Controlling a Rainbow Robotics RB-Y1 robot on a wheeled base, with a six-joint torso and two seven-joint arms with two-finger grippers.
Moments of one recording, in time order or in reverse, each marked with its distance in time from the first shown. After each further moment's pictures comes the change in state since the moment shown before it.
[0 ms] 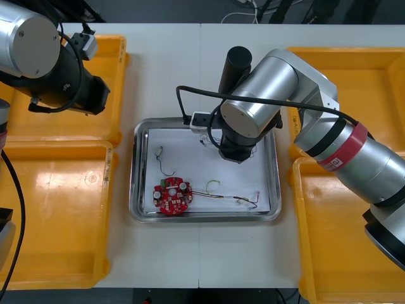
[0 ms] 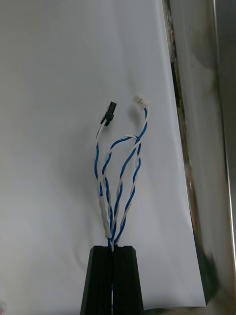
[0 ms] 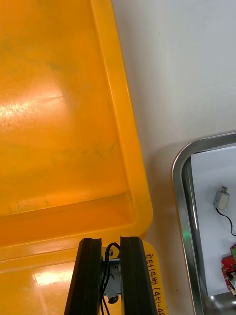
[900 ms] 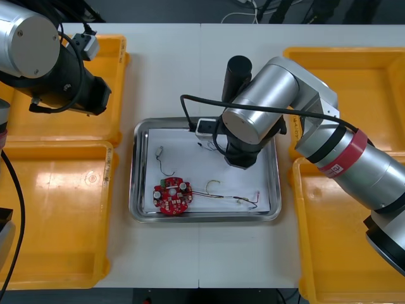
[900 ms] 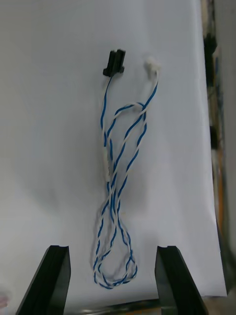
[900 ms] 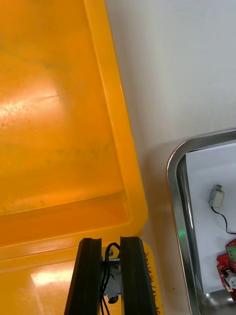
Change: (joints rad) right arm 0.030 0.000 0.000 -0.013 0.031 0.049 0.000; left arm 0.000 0.000 0.000 0.000 0.016 0.000 0.004
